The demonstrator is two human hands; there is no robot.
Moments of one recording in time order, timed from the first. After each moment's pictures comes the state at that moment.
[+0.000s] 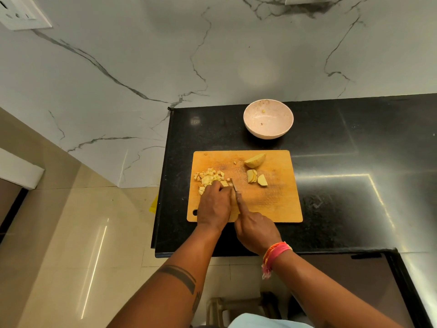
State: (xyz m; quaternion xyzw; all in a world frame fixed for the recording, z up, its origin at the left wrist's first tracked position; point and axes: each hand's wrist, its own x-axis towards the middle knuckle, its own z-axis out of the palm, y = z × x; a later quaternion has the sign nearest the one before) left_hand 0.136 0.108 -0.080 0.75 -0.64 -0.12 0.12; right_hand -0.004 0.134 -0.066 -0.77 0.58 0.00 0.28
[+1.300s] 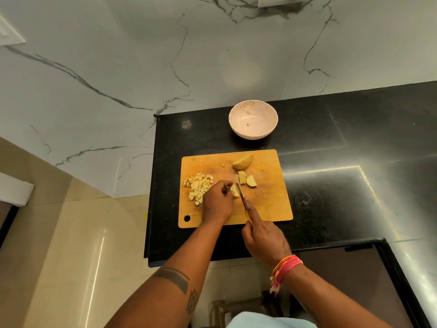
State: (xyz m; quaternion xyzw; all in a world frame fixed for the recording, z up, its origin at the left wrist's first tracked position) left_hand 0.105 0.083 -0.067 0.76 -0.47 -0.34 0.28; right_hand -0.046 0.153 -0.061 -0.73 0.61 -0.09 0.28
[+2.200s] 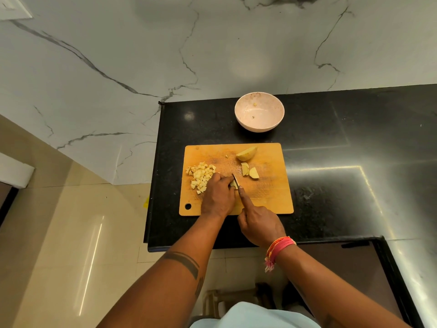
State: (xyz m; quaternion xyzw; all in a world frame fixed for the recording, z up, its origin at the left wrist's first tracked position) left_hand 0.109 0.092 -0.078 0.76 -0.58 -0.23 0.18; right_hand -0.035 0.134 -0.066 -0.77 0.58 0.00 0.25
